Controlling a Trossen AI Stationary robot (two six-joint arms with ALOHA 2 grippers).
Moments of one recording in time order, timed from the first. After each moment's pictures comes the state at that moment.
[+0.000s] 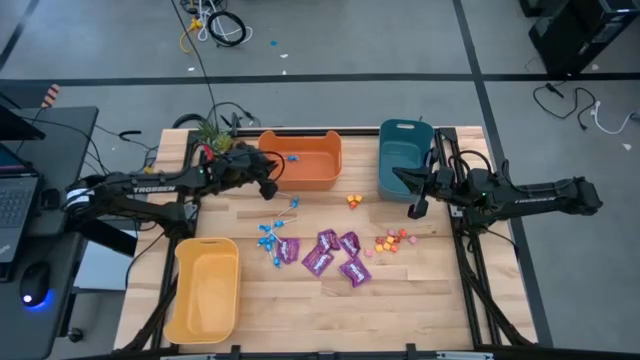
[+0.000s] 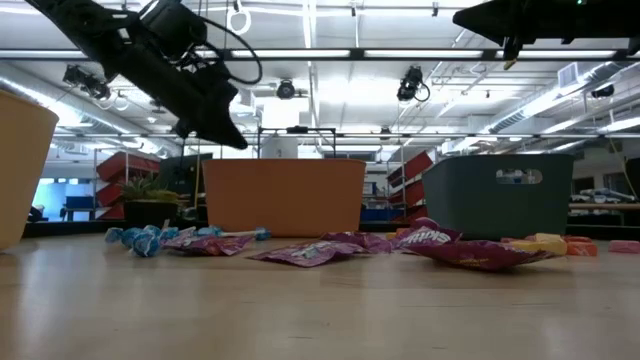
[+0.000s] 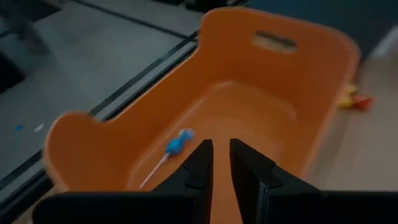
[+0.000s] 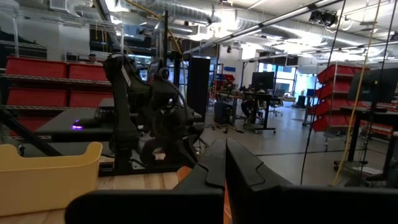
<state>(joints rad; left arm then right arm) 0.37 1.10 0.56 0.05 -0.27 -0.08 -0.02 0.58 0.33 0.45 0.30 -0.13</state>
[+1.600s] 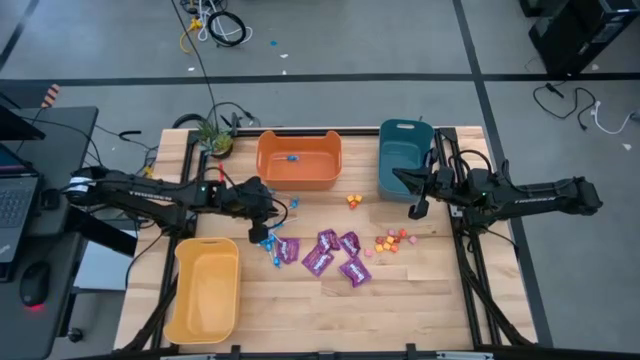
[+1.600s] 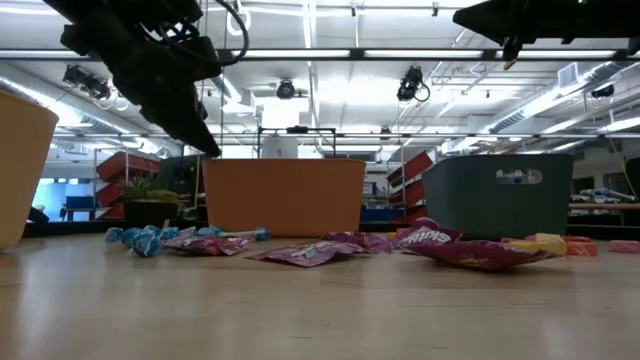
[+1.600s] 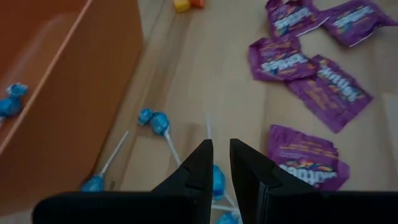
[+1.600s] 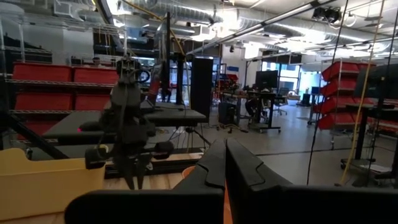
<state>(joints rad) 0.01 1.10 0.61 -0.28 -0.14 -0.14 -0.01 0.58 0.33 0.45 0.29 -0.11</state>
